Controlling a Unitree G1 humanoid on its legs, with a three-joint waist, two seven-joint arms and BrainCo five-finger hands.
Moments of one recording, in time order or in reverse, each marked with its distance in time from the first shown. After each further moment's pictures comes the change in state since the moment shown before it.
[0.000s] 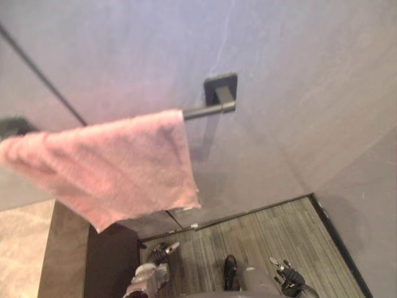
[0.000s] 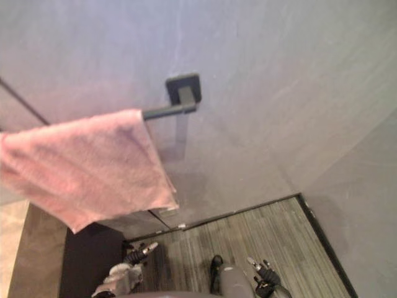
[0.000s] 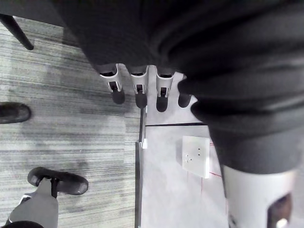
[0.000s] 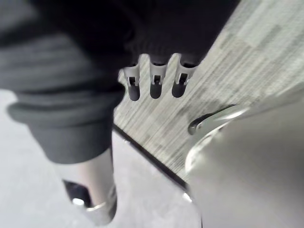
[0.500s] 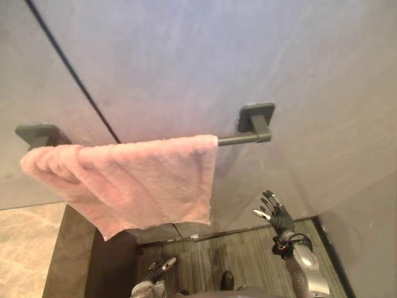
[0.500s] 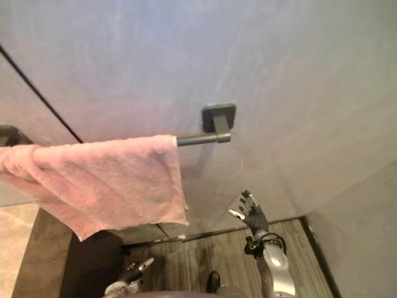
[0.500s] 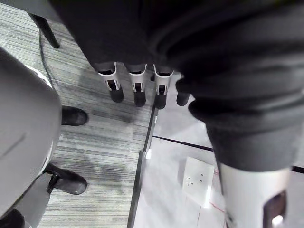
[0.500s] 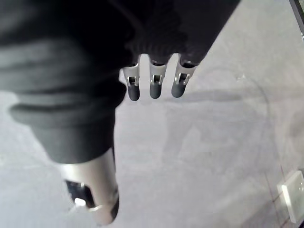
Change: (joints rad) left arm 0.118 0.002 0.037 -0.015 0.055 0.001 0.003; right arm 0.101 -0.009 0.233 -0.651 -0.032 -0.084 0.056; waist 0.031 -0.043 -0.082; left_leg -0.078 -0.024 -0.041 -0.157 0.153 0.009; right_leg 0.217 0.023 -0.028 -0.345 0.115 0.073
